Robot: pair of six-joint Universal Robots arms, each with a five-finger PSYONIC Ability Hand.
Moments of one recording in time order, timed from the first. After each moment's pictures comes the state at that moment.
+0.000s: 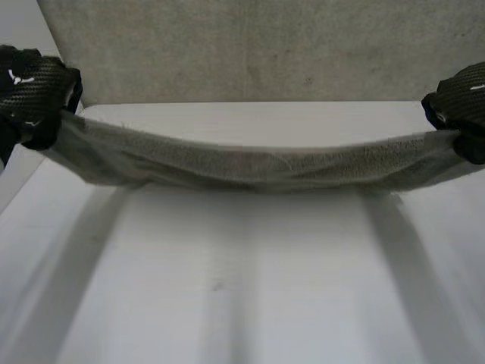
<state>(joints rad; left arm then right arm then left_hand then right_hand) 4.63 -1.39 -1.68 3.13 -1.24 3.69 1.68 -1.58 1.27 0.63 1.29 2.33 1.18 1.22 1.21 1.22 1.03 0.97 1.18 1.18 1.19 0.98</state>
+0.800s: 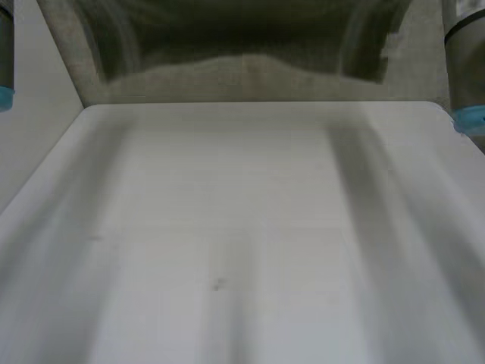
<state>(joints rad) 4.52 -1.99 -0.85 3.56 -1.50 3.51 1.90 -1.18 0.94 -0.38 1.56 2.34 1.19 1.22 1.22 1.22 1.04 0.97 1.18 1.18 1.19 0.98</state>
